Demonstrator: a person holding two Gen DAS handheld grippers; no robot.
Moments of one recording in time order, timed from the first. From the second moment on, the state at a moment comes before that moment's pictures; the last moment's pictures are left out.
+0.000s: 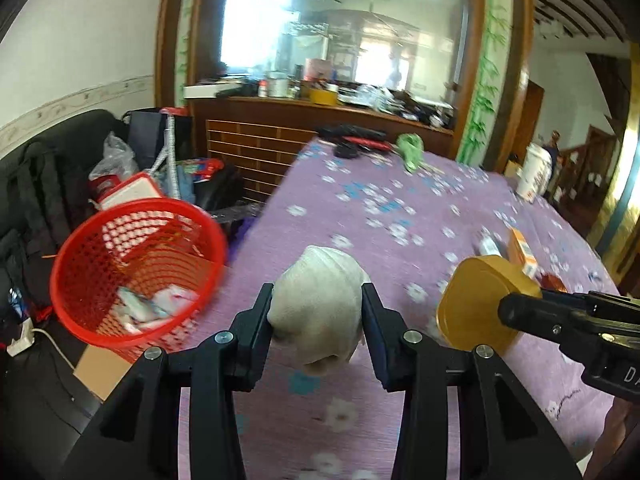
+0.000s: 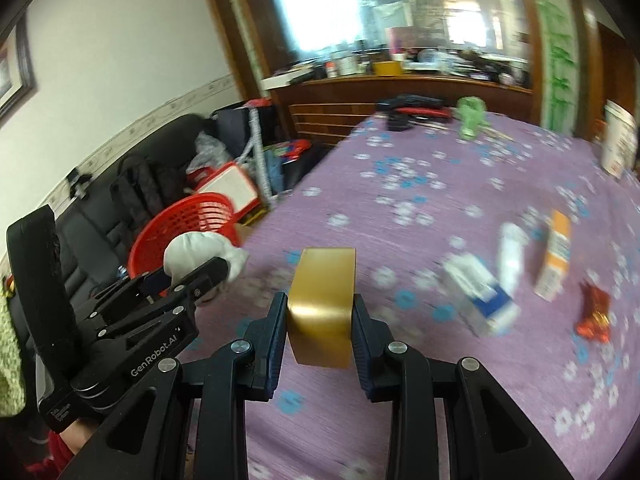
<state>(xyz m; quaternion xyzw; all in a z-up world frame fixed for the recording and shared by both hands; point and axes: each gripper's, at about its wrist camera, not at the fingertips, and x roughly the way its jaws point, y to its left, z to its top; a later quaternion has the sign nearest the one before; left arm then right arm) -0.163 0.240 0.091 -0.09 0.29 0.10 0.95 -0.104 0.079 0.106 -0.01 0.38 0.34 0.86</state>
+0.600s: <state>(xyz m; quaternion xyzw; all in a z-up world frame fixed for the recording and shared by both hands) -0.168 0.418 0.070 -0.19 0.30 0.24 0.90 -0.067 0.284 0.114 -0.04 0.41 0.44 0.80</state>
